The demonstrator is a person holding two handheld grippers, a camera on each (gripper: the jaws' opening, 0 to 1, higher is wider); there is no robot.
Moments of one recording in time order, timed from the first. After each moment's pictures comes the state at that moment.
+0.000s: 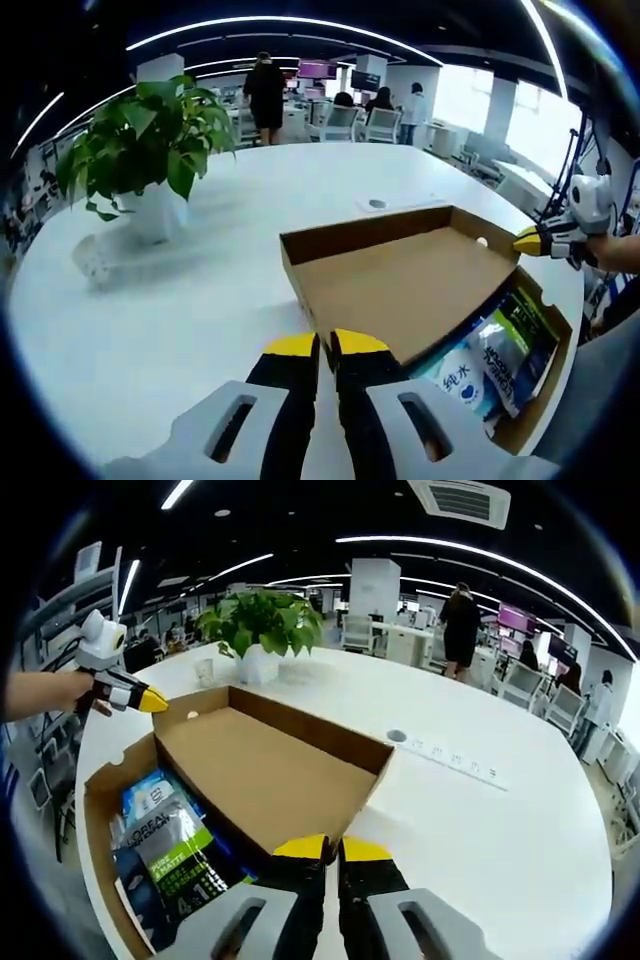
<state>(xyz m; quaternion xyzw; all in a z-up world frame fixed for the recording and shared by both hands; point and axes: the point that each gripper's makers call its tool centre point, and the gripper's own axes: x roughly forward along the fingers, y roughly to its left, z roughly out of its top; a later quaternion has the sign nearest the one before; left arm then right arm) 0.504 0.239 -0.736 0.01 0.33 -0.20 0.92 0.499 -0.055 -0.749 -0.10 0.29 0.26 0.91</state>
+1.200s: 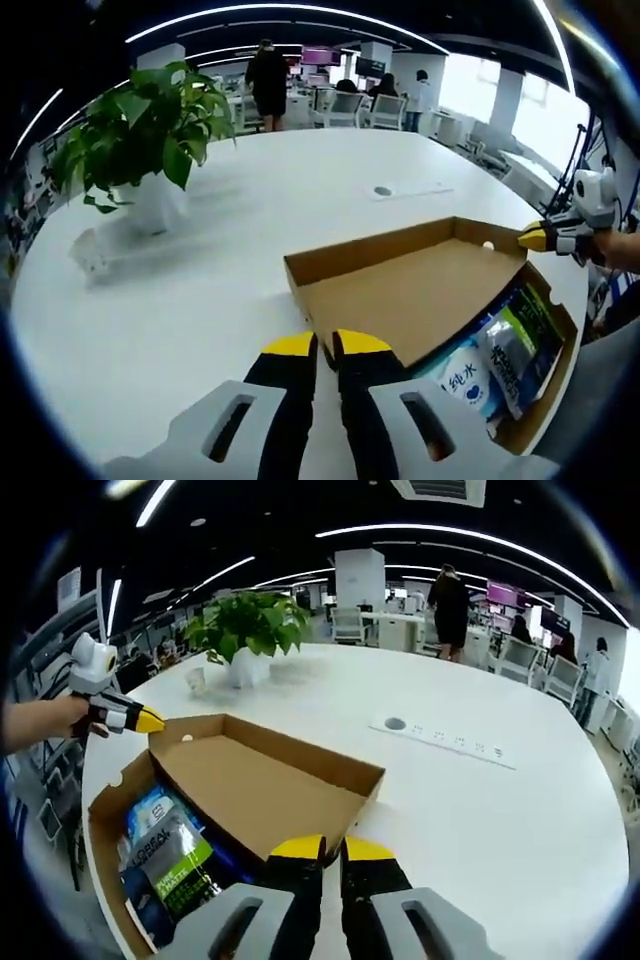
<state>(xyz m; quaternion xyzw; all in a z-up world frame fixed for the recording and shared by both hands) 0.506 0.234 -0.744 0.03 0.36 -0.19 0.91 0.504 -0.058 -0.754 -0.05 0.32 0.25 0.91</state>
